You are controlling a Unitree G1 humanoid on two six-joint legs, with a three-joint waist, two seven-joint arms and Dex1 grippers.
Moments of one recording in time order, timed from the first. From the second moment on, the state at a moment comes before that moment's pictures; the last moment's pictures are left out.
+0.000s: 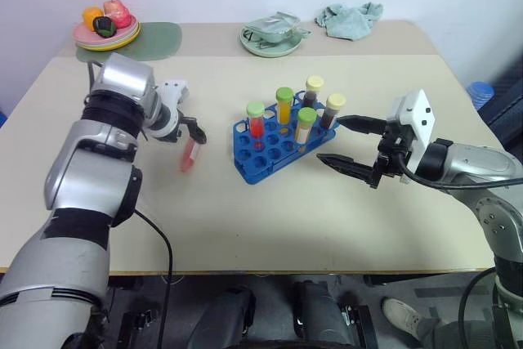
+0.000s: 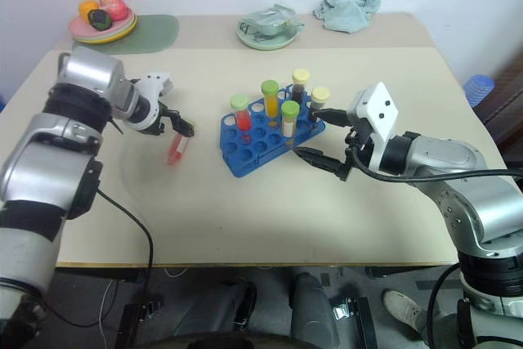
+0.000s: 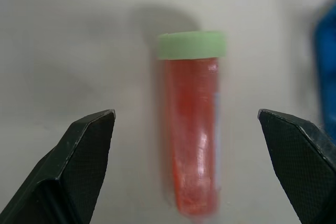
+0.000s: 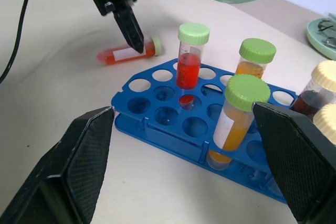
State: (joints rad) left arm -1.36 0.49 -0.33 1.02 -0.18 1.32 -0.64; right arm -0.34 -0.81 -0.15 -0.49 0.67 0.73 0.76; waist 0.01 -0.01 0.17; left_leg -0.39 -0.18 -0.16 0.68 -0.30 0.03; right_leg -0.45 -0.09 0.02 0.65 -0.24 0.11
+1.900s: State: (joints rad) left arm -0.08 0.52 0.24 -0.35 -0.61 0.40 -1.06; right arm -0.37 -0.81 -0.16 -0.44 0.68 0.72 0.78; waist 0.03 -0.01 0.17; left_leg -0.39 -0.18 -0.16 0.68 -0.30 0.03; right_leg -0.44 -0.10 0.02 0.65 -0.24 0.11
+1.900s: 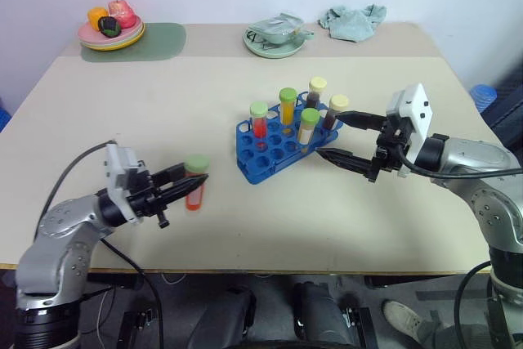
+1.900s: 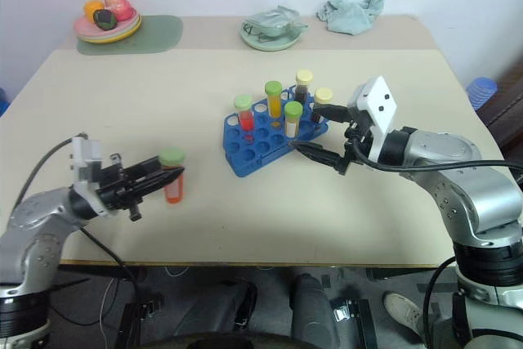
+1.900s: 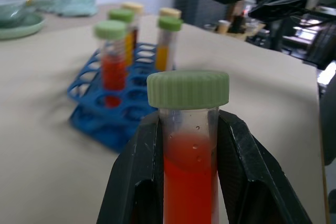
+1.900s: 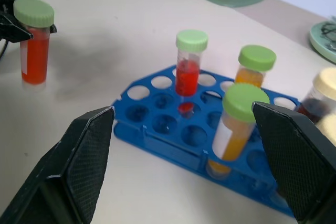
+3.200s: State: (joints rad) left arm -0.64 0.30 -0.09 -0.09 -0.42 0.48 -0.81; right arm -0.06 -0.87 -0.40 -0.72 0.81 0.83 0.65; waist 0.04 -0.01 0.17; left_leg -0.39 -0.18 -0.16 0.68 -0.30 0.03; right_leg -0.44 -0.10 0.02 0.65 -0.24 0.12
